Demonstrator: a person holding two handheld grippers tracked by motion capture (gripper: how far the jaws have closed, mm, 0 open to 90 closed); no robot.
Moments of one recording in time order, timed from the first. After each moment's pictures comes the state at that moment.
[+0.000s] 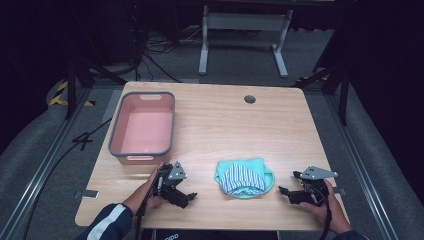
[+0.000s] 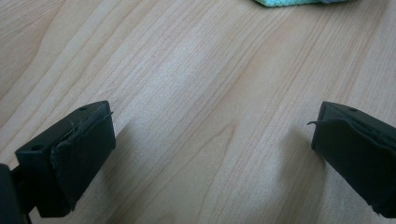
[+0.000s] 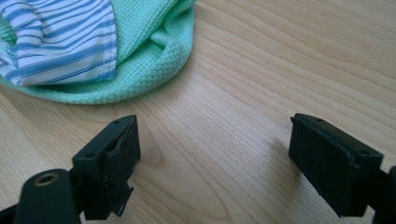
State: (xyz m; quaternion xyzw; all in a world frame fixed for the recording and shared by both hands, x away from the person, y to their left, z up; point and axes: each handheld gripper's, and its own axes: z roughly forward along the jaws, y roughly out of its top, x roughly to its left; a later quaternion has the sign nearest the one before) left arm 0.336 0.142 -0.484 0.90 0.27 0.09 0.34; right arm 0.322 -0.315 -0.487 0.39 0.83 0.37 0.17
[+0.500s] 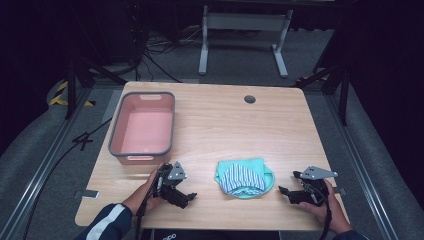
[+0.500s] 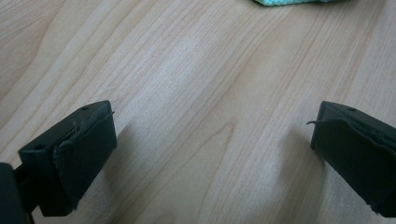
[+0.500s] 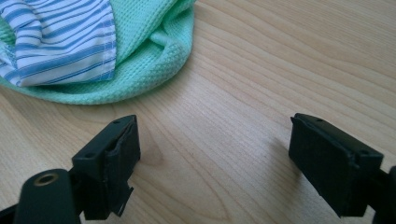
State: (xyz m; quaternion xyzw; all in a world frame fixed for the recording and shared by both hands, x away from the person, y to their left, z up) left arm 0.335 0.143 -0.484 0.90 0.26 0.09 0.34; right arm 0.322 -0.315 -0.487 0.39 0.83 0.37 0.17
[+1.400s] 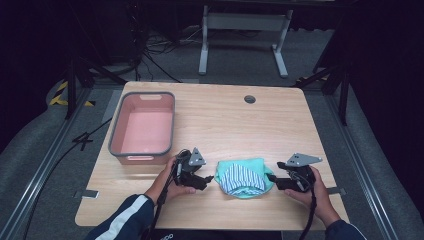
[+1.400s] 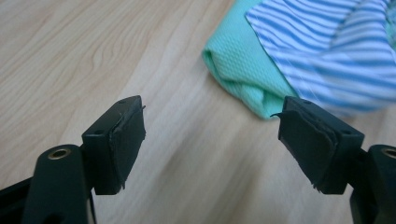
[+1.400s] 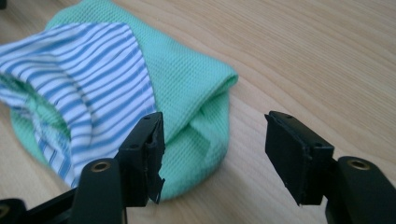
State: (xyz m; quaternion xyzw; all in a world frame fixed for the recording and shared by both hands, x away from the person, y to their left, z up) left arm 0.369 0.084 -0.456 0.89 0.27 0.11 0.35; right arm 0.349 -0.267 -0.453 0.36 0.84 0.36 0.16
